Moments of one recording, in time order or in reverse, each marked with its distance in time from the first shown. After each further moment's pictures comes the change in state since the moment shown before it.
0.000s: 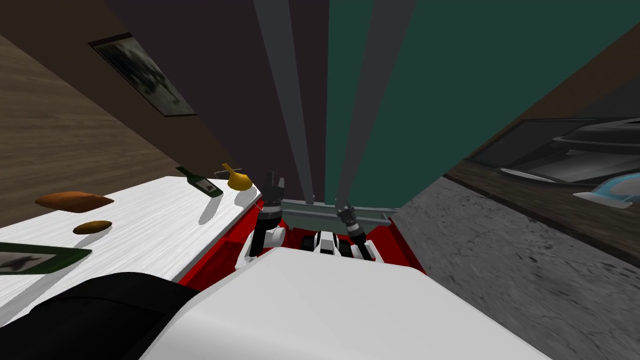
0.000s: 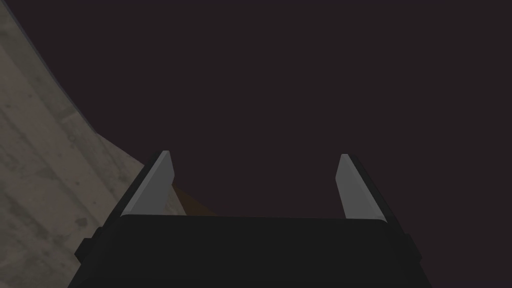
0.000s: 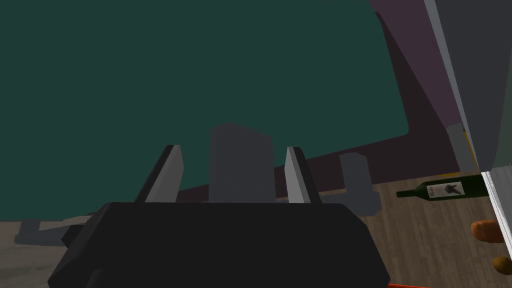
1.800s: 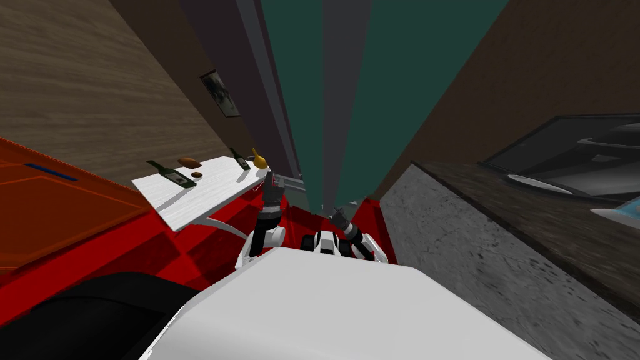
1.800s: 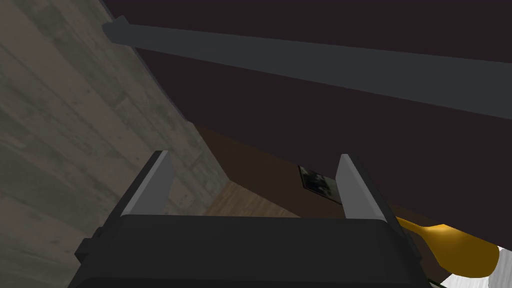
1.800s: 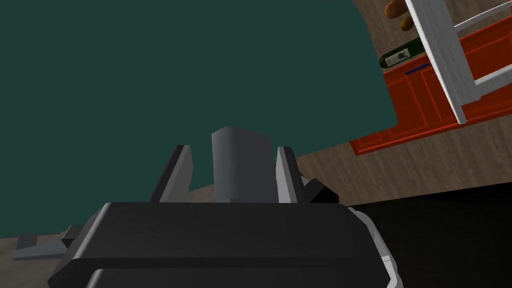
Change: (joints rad) left arm 0.000 0.000 0.000 0.000 0.000 0.000 0.000; right arm -0.090 -0.189 0.212 -0.009 0.093 -0.064 -0.252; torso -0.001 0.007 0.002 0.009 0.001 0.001
